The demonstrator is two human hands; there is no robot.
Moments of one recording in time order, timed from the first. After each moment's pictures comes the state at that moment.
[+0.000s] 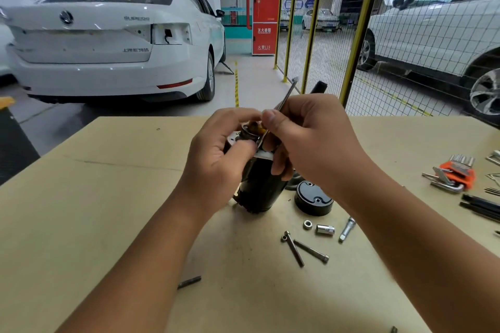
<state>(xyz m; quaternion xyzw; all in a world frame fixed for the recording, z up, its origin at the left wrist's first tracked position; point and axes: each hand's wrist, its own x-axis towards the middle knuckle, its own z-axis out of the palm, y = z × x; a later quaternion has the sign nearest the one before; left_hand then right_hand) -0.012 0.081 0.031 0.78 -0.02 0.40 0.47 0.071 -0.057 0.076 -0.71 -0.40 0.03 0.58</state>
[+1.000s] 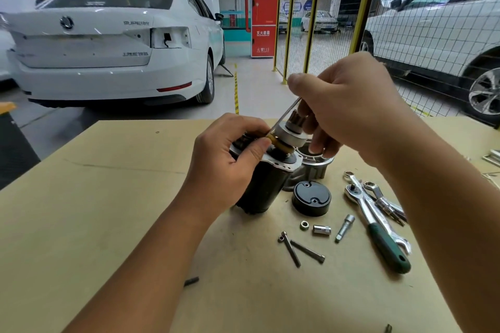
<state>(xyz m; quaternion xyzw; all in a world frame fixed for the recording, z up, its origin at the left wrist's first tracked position) -0.001 0.078 0.028 0.82 -0.05 0.47 0.33 0.081 -0.083 0.127 -0.79 -0.34 -0.04 0.51</state>
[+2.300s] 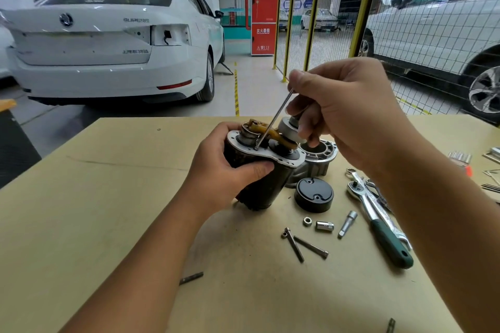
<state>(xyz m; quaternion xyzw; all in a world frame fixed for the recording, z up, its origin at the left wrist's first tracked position) -0.003 0.095 0.006 0.76 0.03 0.33 0.56 0.081 -0.079 0.113 -0.64 -0.36 0.05 0.68</state>
